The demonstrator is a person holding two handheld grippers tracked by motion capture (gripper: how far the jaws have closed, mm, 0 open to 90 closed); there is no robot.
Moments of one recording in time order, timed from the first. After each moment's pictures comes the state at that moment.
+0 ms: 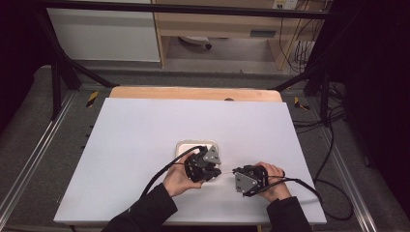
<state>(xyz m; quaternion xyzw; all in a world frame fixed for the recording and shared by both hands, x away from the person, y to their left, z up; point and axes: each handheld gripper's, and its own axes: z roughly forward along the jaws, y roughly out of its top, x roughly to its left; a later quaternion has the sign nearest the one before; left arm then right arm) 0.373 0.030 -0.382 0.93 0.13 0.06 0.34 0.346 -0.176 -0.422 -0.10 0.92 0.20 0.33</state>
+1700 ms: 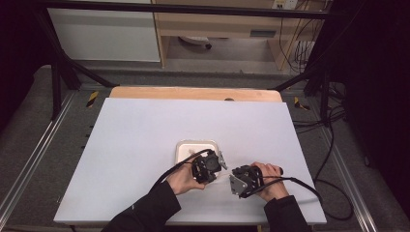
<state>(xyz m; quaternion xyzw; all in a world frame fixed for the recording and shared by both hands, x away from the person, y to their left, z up) 0.377 0.008 -0.395 0.97 0.13 0.06 0.20 0.345 -0.162 -0.420 -0.13 0.92 0.13 0.34</state>
